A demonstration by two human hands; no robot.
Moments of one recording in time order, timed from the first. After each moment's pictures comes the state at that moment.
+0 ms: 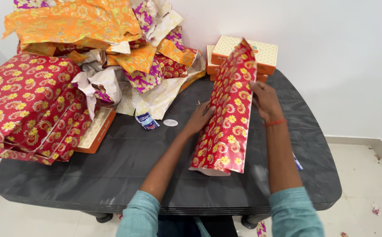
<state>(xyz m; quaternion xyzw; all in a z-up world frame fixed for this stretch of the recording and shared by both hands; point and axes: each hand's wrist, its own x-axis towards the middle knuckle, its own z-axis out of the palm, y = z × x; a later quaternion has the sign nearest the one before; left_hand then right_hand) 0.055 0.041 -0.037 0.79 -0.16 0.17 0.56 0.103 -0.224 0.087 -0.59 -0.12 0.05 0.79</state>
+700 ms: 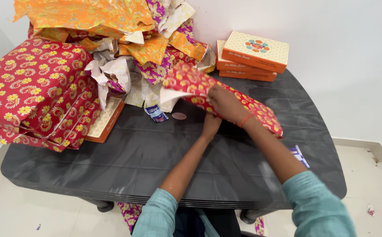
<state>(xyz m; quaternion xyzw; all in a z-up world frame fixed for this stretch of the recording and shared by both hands) 0.067 -0.009 -0.111 0.61 -0.11 0.29 0.73 0.029 -0.088 0.109 -0.86 -0.44 -0.12 0.23</state>
